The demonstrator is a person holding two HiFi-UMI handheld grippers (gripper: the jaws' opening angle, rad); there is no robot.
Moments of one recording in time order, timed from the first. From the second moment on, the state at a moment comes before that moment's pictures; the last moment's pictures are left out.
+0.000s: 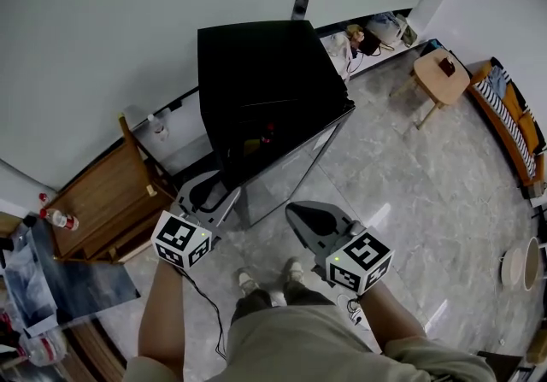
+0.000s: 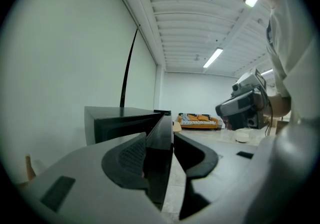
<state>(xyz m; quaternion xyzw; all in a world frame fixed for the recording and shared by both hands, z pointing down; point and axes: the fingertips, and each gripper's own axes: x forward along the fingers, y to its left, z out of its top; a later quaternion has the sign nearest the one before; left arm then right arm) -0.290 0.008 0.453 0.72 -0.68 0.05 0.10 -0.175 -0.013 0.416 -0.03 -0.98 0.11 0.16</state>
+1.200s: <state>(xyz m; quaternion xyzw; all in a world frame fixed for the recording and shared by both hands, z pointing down) -0.112 0.016 0.446 0.77 -0.62 0.05 0.13 -0.075 -0.032 0.419 0.07 -0.97 0.14 0.16</state>
